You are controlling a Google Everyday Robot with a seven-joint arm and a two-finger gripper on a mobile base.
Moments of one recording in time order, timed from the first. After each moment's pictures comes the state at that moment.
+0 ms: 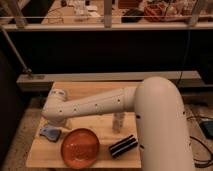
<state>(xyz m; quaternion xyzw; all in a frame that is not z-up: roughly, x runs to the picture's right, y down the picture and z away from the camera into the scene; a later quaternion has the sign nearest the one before) -0.253 0.194 0.780 -0.13 -0.28 -0.60 0.74</state>
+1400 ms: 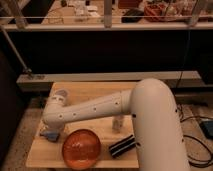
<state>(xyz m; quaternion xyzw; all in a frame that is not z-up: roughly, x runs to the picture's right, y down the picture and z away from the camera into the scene) -0.270 0.228 0.786 -0.13 -0.31 -0.60 0.73</state>
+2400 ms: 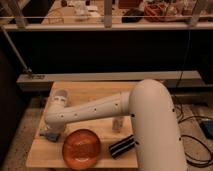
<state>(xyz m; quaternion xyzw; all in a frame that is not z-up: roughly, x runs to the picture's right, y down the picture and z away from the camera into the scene) -0.267 0.237 0.800 -0.14 -0.32 -0.59 0.72</state>
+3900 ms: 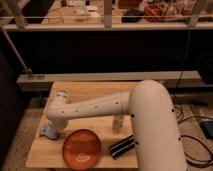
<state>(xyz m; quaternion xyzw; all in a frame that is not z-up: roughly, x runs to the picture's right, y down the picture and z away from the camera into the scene) -0.262 0.221 0.808 -0.16 -0.31 -0.57 0.74</state>
